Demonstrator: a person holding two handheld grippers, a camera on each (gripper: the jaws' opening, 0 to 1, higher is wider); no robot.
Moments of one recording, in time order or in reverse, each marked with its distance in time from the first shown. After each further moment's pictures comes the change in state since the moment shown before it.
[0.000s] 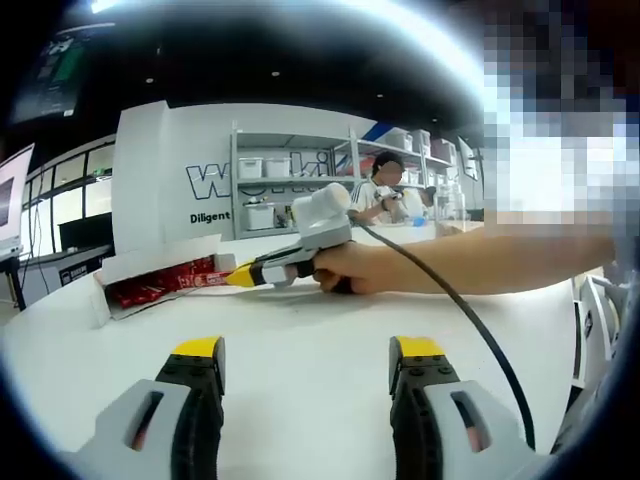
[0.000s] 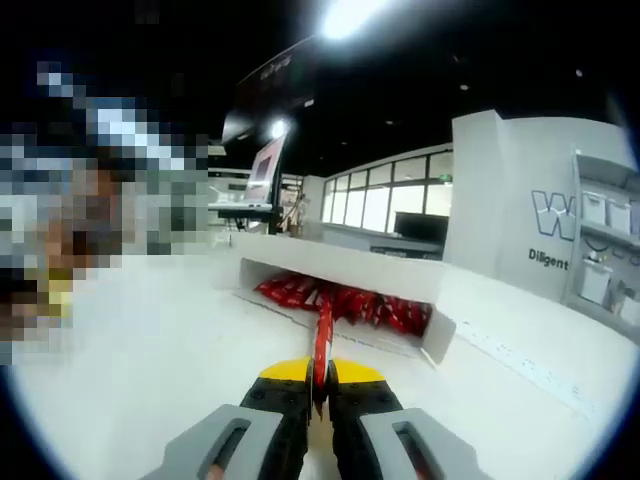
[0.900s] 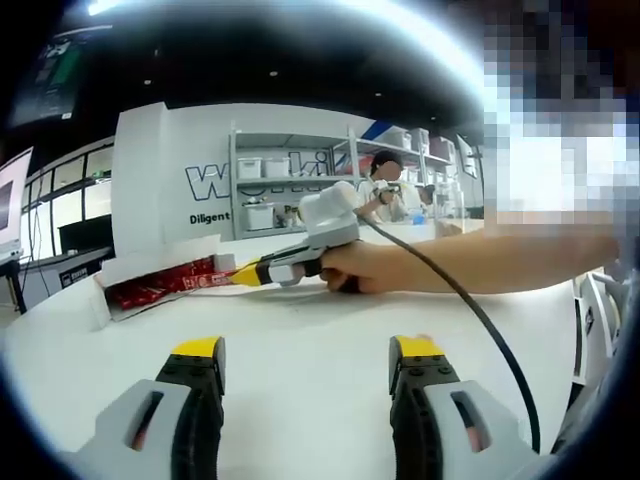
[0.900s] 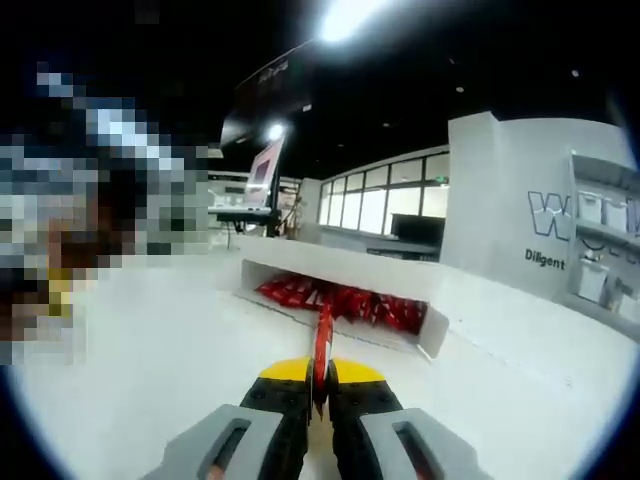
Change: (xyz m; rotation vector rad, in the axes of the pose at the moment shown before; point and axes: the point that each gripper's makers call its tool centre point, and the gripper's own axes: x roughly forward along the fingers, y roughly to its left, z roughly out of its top) left arm 0.000 0.000 0.000 0.013 0.002 0.000; right arm -0.012 0.004 0.000 0.004 -0.011 -0.014
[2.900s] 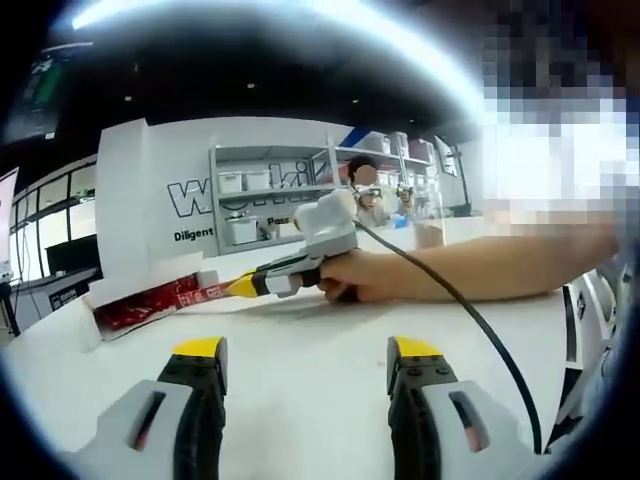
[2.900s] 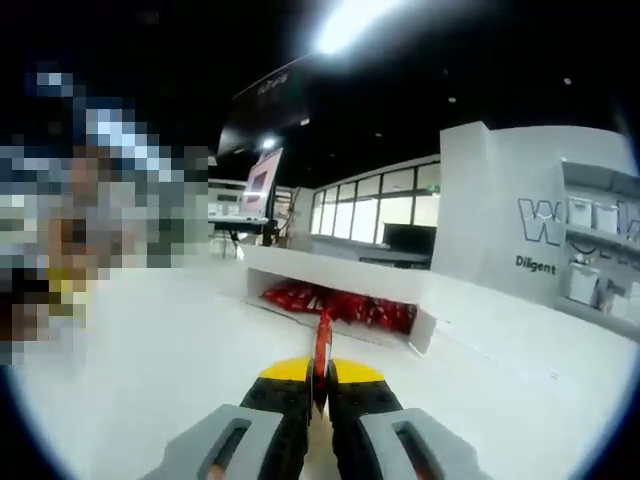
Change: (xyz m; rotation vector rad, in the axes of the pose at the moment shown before) left arm -0.003 -0.018 0.008 0.063 -0.049 -0.069; right arm -0.024 0.007 0.003 -0.003 -0.043 -0.040
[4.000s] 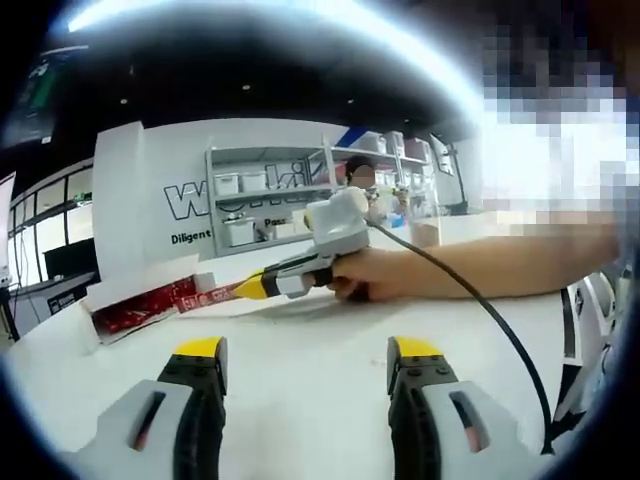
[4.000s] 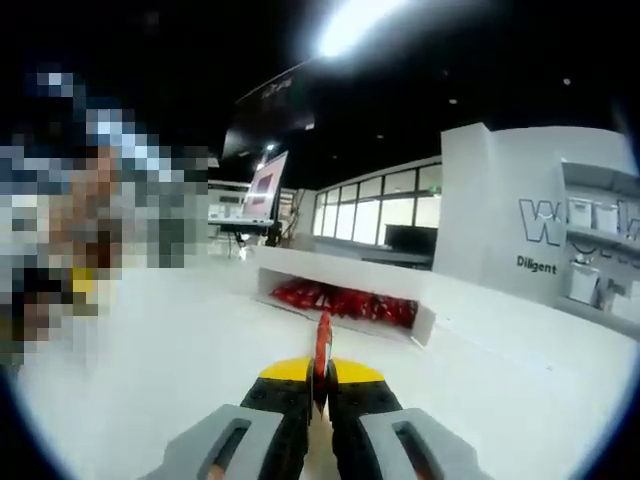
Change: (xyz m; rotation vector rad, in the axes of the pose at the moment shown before) left arm -0.001 -0.005 0.001 0.018 -0.002 -0.014; right arm -0.020 0.011 -0.001 0.006 -0.006 0.011
